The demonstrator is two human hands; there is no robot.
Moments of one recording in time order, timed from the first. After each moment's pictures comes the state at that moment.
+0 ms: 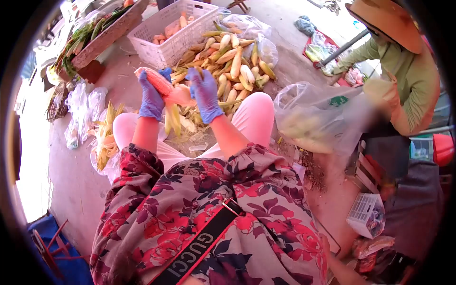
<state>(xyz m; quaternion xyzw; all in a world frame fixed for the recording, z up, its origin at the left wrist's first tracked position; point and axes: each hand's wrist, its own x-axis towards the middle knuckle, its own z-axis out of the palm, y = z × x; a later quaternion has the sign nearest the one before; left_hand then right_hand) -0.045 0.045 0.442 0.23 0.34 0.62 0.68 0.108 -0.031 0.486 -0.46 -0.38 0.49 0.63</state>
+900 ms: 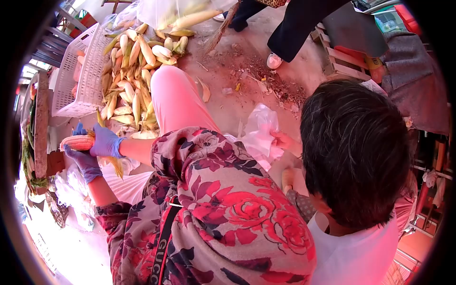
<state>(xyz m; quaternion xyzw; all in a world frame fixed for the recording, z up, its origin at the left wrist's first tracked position) -0.056 0.036 0.456 0.42 0.41 0.51 0.63 0.063 -0.031 0.451 -0.53 -0.45 0.46 0.55</state>
